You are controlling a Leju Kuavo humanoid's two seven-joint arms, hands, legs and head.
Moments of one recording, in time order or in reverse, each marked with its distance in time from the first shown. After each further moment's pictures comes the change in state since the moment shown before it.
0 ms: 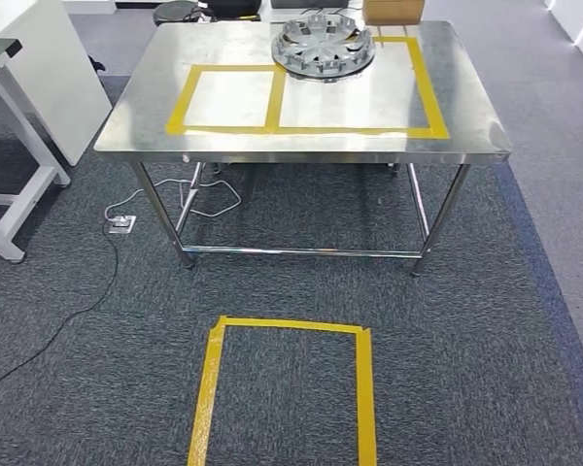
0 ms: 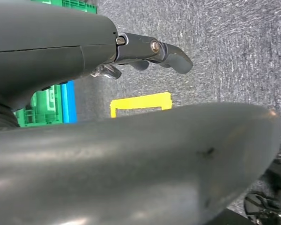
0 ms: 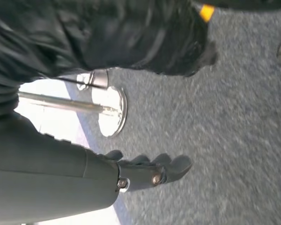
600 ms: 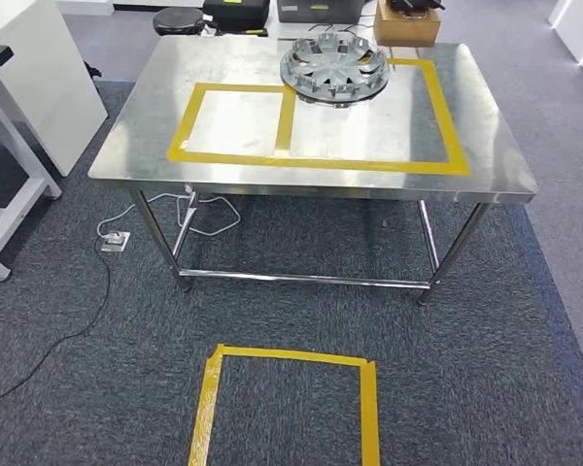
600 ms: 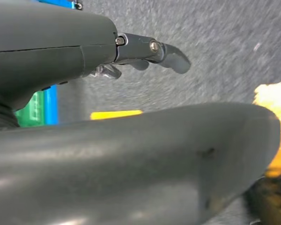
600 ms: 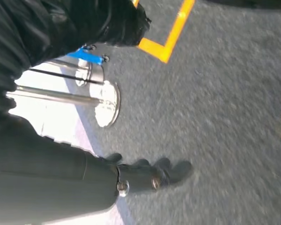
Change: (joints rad) left arm 0.007 -0.014 -0.016 -0.066 0.006 0.001 -0.008; right arm -0.002 0.002 0.003 -0.013 -0.022 0.021 0.010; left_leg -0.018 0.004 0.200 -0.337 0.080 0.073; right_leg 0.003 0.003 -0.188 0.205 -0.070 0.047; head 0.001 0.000
